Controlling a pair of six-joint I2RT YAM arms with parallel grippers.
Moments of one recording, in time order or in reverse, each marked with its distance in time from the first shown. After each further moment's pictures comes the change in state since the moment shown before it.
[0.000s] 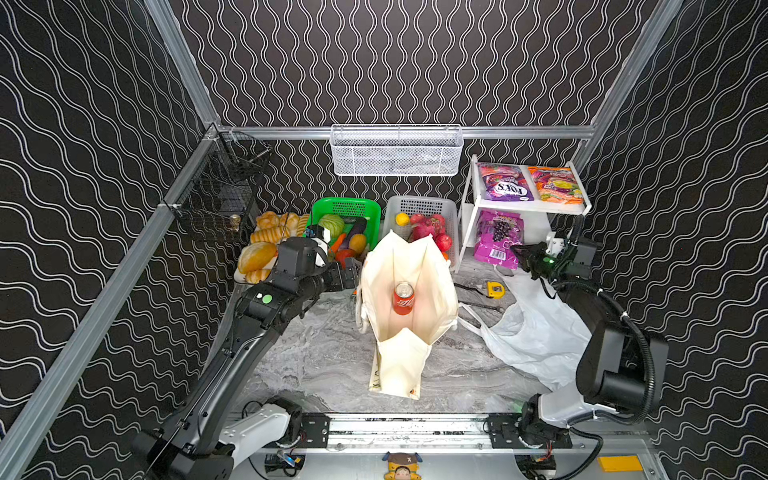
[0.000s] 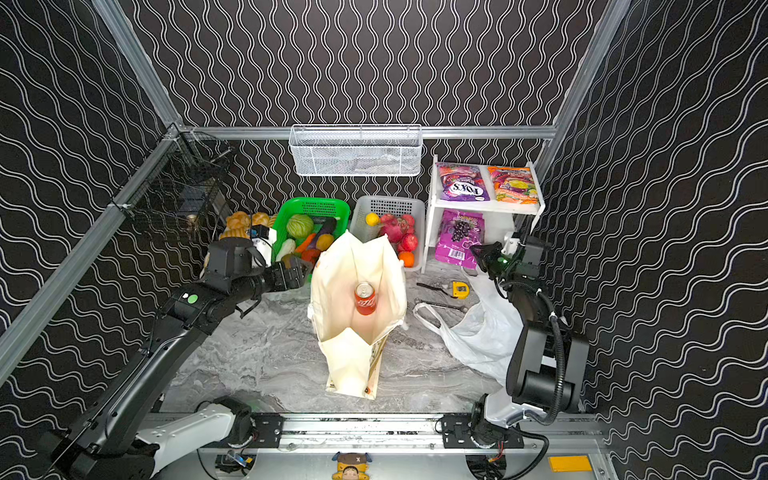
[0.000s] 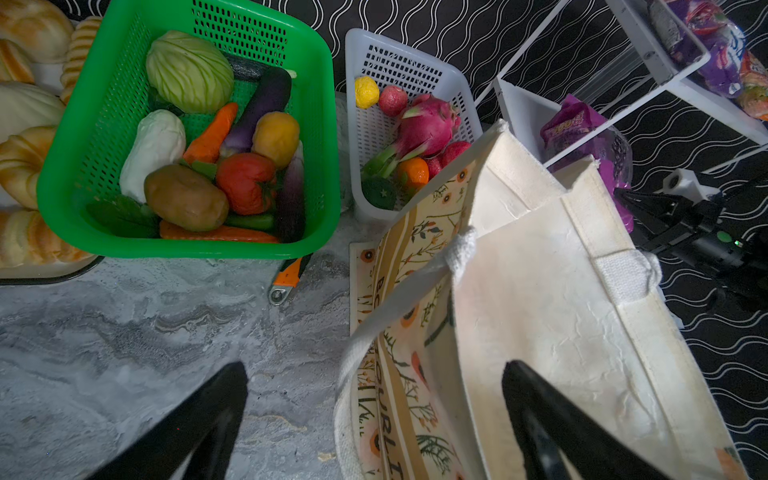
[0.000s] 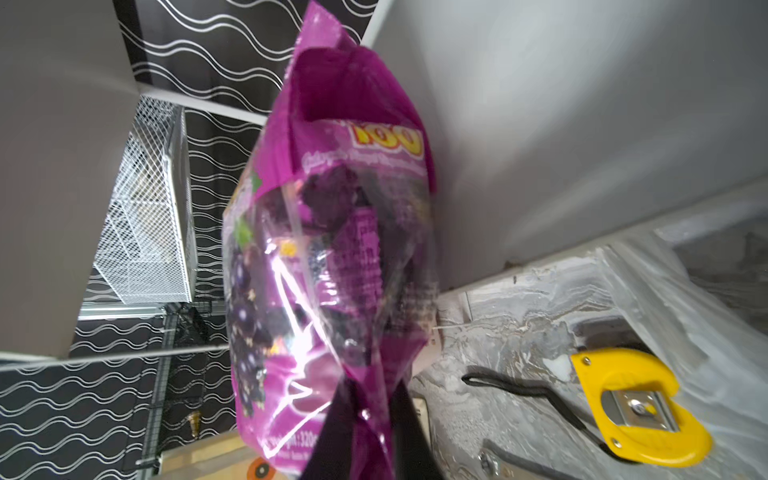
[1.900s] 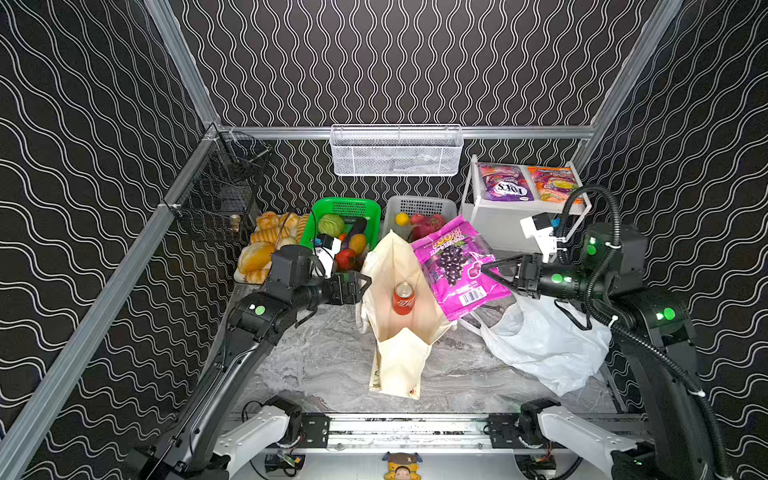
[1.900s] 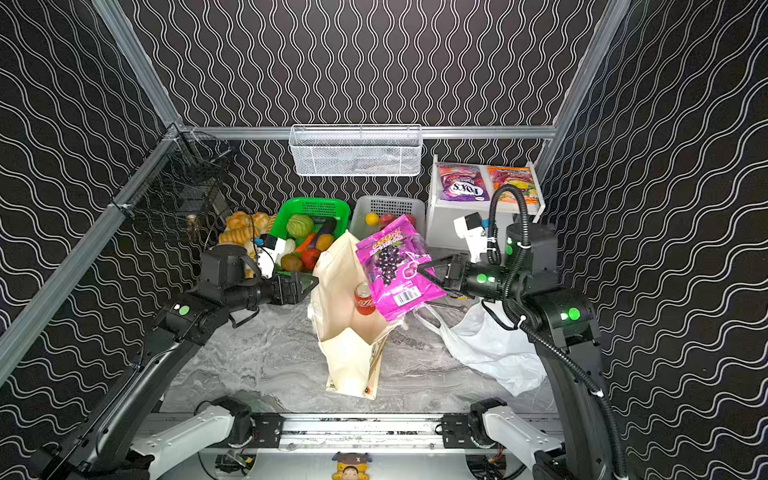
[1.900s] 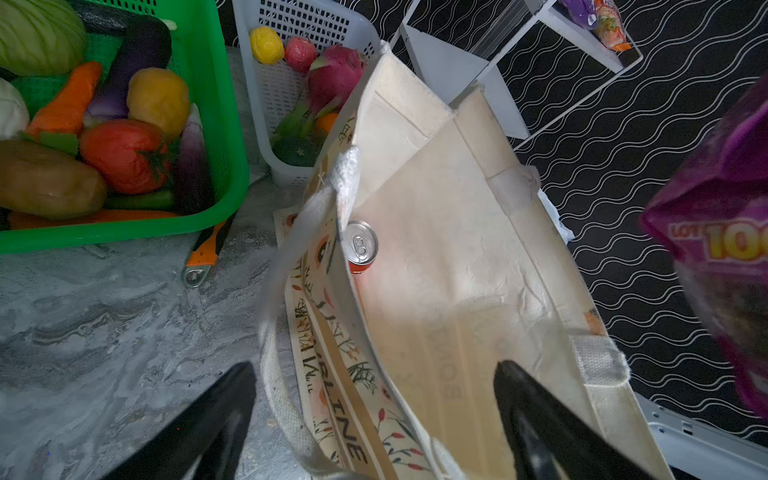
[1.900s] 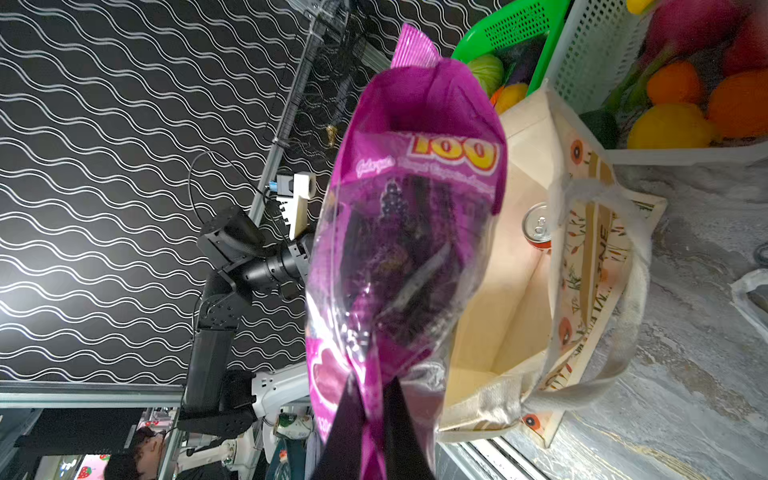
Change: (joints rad) left arm 0.000 -0.075 -0.054 -0.014 0.266 0.043; right arm 0.605 -0.462 0.603 -1.028 0.008 -0.210
